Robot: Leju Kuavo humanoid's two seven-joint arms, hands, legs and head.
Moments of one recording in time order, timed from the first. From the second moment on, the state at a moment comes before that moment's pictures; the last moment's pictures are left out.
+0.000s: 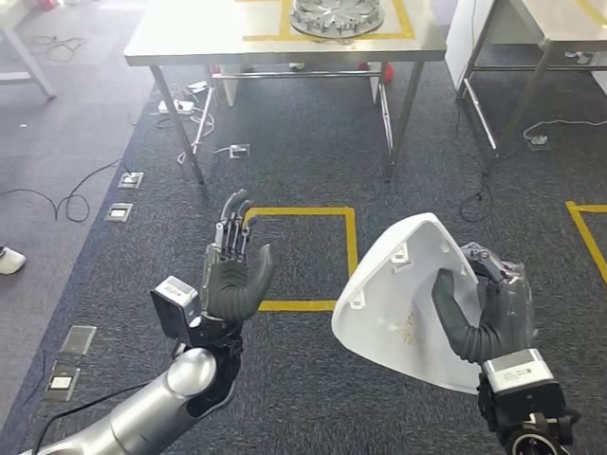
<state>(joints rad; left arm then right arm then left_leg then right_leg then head) -0.20 0.17 -0.60 -1.71 0.21 0.58 -0.47 -0.26 -0.18 0.78 -1.86 0.11 -0.38 -0.28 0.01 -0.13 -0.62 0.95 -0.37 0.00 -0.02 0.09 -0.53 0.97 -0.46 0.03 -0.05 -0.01</state>
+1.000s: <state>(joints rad) -0.20 0.18 -0.60 -1.71 0.20 0.58 -0.46 -0.26 -0.18 0.77 -1.86 0.10 -0.37 -0.28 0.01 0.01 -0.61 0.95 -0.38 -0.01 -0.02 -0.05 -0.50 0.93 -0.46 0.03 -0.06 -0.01</state>
